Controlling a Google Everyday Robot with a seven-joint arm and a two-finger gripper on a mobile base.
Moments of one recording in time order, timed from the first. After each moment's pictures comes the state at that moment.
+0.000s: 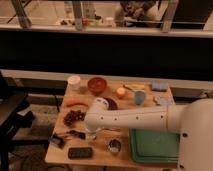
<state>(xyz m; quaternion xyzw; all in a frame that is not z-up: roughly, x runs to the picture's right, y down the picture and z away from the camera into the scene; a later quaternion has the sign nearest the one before) -0.100 0.245 0.801 -0.30 -0.16 -0.06 0.94</state>
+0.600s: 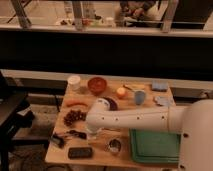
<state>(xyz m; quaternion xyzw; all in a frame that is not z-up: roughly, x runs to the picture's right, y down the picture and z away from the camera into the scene) -0.096 0.252 0.802 -0.31 -0.16 -0.05 0.94</state>
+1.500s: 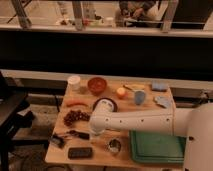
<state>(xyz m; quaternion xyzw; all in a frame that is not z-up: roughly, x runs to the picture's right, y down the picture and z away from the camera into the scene) -0.078 0.253 0.803 -0.31 -0.15 -0.03 0.94</state>
